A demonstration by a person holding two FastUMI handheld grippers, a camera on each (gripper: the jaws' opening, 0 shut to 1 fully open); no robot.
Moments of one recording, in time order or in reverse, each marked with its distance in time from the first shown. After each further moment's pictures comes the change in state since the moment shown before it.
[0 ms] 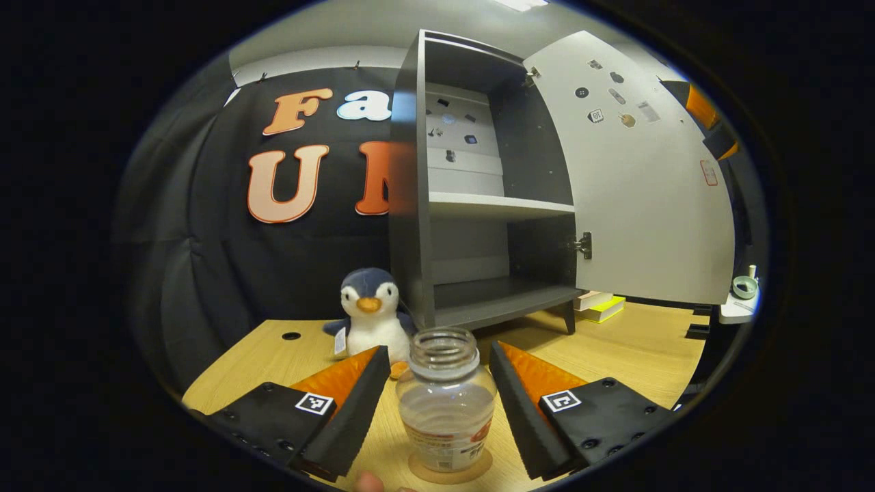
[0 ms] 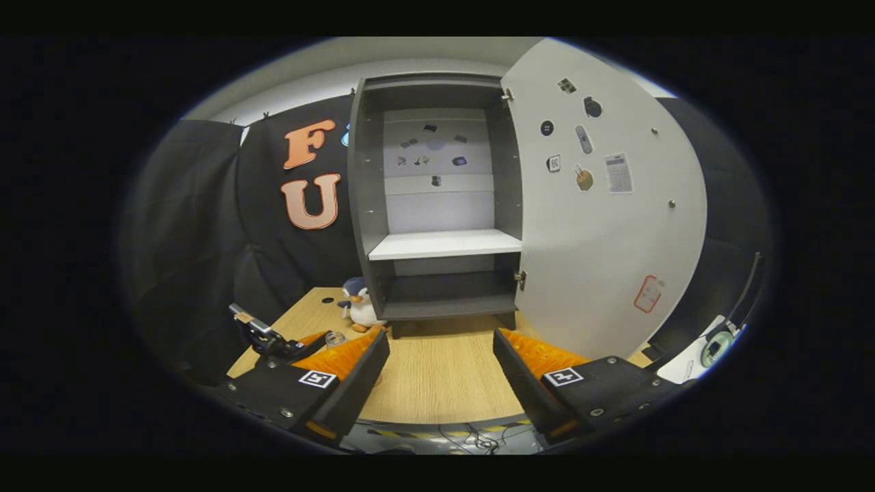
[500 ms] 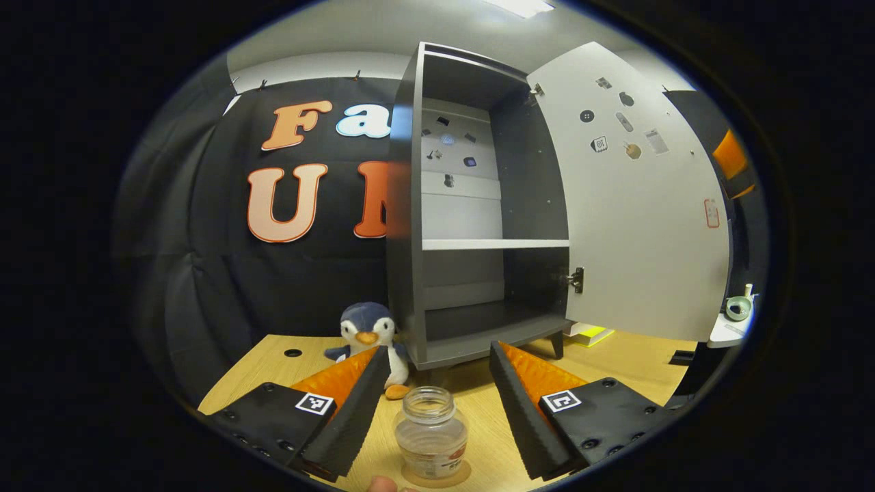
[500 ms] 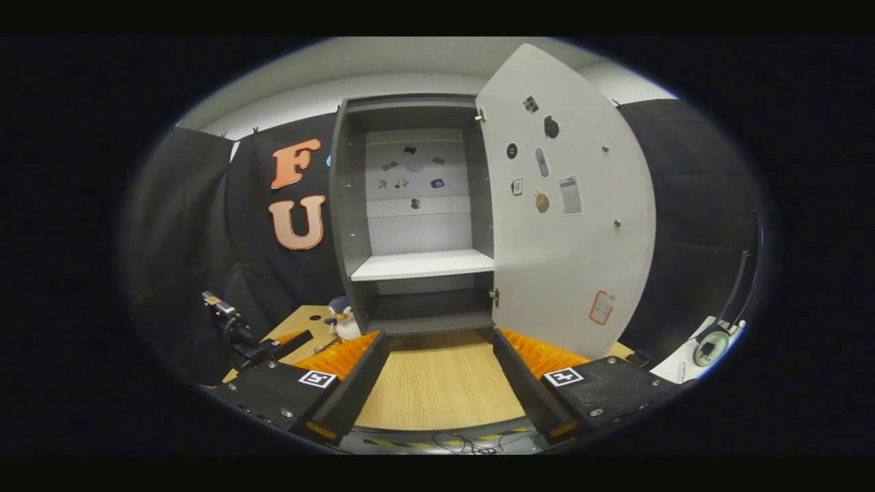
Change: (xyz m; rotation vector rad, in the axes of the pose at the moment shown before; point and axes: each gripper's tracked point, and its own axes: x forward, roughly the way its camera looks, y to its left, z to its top) left arm -0.009 -0.015 0.068 -0.021 -0.039 -0.006; right arm -0.029 -0.040 0.025 0.043 -0.107 -0.066
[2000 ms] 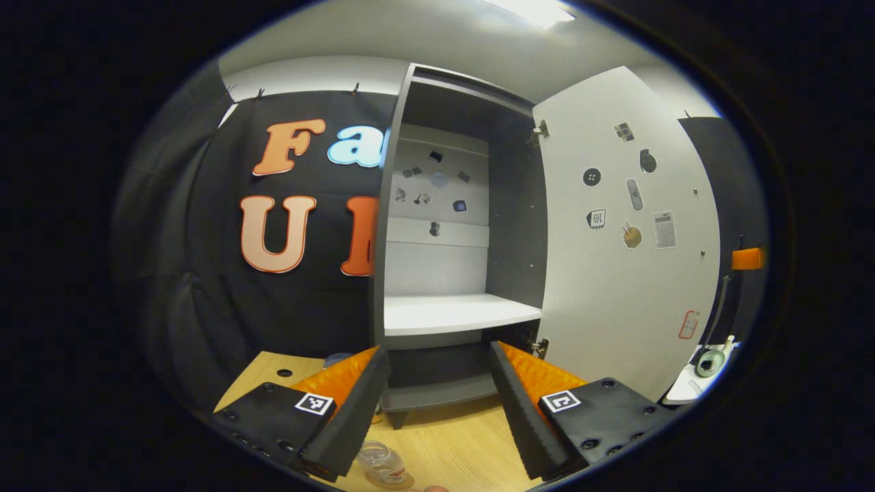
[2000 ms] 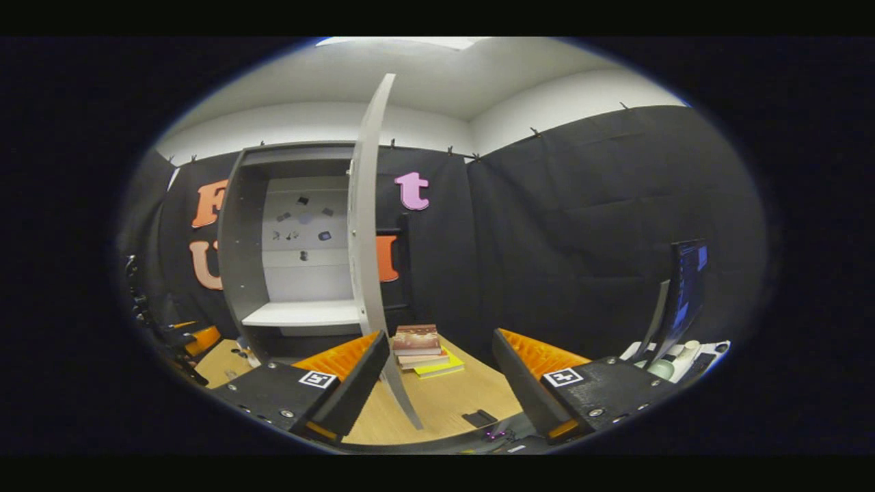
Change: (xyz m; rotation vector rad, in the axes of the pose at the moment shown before) left arm 0.001 -0.047 0.151 -0.056 -0.022 0.034; right arm -0.046 -0.223 0.105 0.030 -0.216 -0.269
